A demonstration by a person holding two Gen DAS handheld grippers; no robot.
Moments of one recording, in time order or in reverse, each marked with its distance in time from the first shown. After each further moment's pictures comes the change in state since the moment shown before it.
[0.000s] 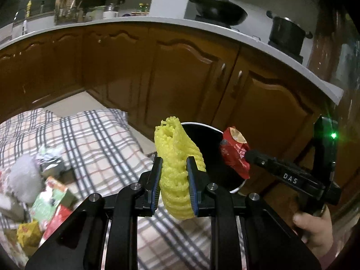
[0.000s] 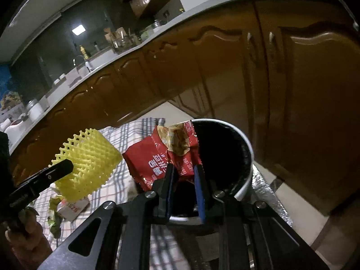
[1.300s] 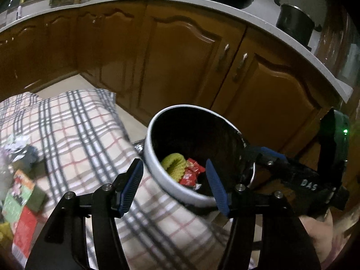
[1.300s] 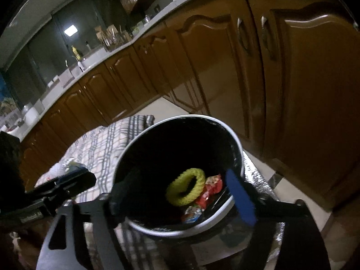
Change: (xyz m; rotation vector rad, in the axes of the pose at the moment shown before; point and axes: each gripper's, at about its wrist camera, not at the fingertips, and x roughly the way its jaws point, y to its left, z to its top) left arm 0.044 -0.004 -0.014 -0.040 0.096 -0.016; right arm 0.018 -0.025 0.001 0.053 0.022 0.029
